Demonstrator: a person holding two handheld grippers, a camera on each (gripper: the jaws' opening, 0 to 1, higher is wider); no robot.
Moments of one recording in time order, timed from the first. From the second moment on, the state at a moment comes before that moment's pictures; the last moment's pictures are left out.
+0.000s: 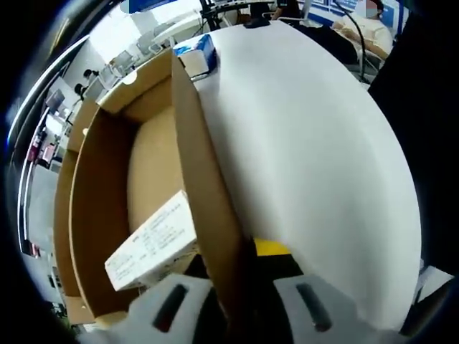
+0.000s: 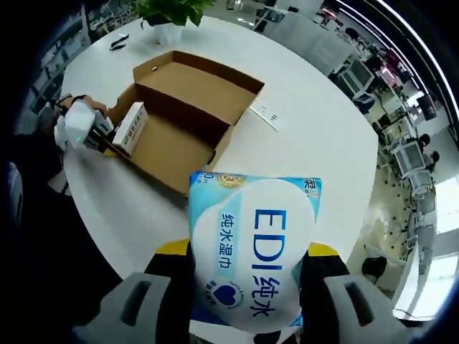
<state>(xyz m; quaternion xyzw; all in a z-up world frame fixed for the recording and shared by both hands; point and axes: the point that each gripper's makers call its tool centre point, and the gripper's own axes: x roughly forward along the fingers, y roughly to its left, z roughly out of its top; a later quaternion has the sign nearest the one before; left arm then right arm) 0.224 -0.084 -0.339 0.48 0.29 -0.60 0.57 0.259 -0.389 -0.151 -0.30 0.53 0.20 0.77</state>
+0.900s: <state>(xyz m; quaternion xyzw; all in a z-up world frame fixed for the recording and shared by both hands) 0.224 -0.084 -0.338 0.47 0.31 -0.57 0.59 0.262 -0.409 -0.200 -0.43 0.46 0.42 0.65</state>
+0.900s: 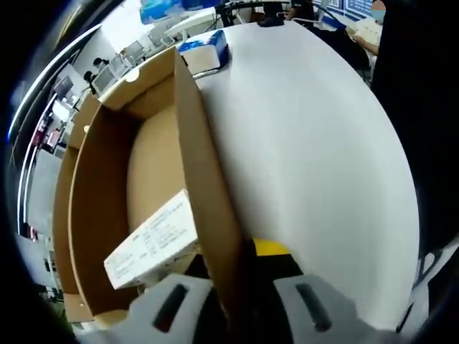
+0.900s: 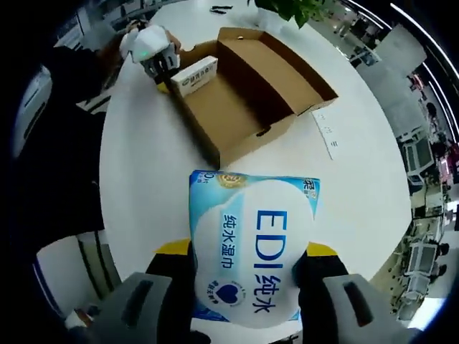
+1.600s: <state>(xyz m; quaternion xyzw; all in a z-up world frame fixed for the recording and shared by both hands) 0.225 -0.083 -0.337 0.47 0.32 -0.57 0.59 0.268 -0.406 -0.229 -0.47 0.46 0.48 0.58</state>
